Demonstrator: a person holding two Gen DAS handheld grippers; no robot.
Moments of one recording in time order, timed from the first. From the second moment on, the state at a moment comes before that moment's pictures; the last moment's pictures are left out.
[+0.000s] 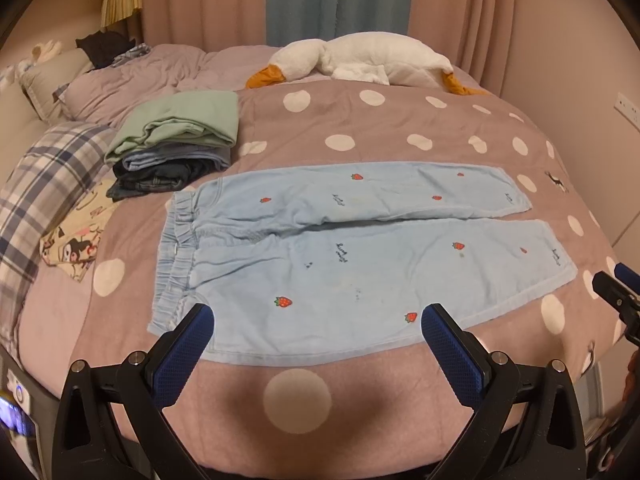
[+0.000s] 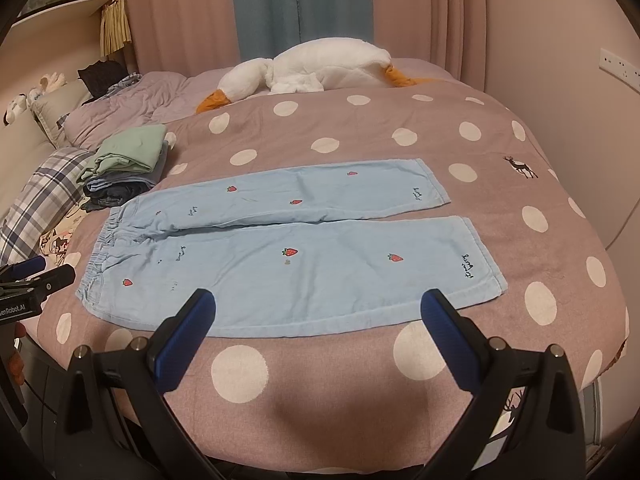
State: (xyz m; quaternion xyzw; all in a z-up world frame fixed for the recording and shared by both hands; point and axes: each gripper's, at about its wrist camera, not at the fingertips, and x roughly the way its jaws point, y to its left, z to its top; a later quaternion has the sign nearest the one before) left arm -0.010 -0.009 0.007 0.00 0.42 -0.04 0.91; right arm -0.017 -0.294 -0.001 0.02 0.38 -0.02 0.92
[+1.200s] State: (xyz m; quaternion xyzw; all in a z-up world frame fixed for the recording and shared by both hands) left arm -0.011 -0.011 0.005 0.00 0.42 -0.04 0.91; right arm -0.019 -0.289 -0.004 0.03 0.38 -0.01 0.92
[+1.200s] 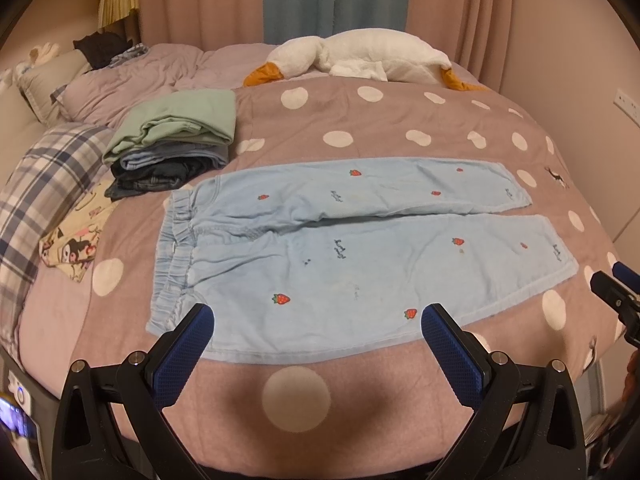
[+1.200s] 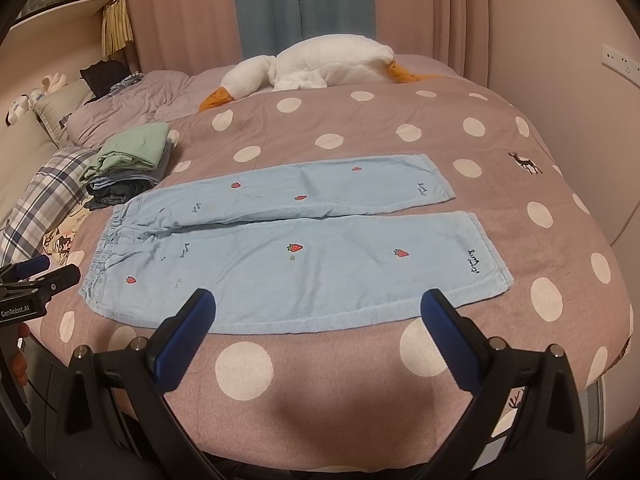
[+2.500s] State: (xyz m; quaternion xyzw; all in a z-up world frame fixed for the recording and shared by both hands) left arm -0.007 -0.008 -0.004 -0.01 0.43 -0.05 0.90; right arm -0.018 -0.288 -0.012 0.03 0.39 -0.01 0.92
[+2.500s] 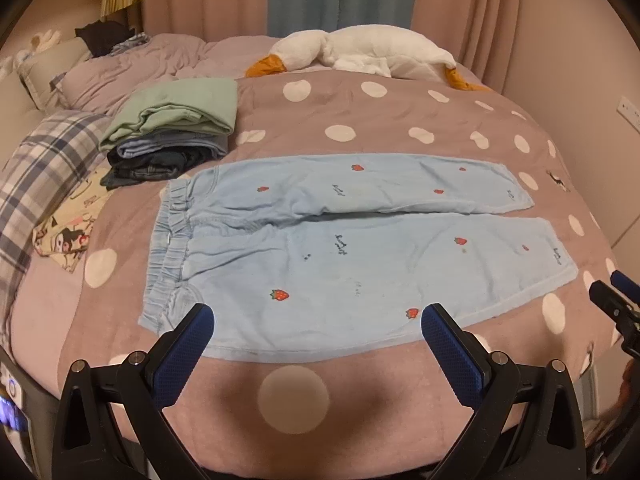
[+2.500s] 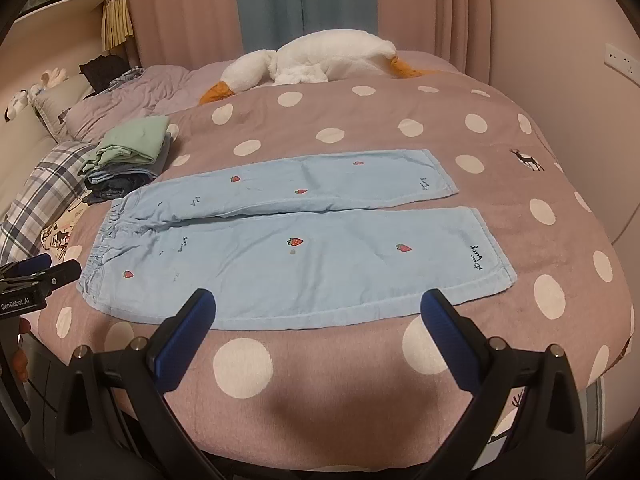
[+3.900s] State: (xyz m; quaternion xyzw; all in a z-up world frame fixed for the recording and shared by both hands) left arm 0.036 0.157 -0.136 -0.30 0.43 0.09 0.84; right arm 0.044 -0.042 -0.159 -0.35 0.32 0.26 0.84
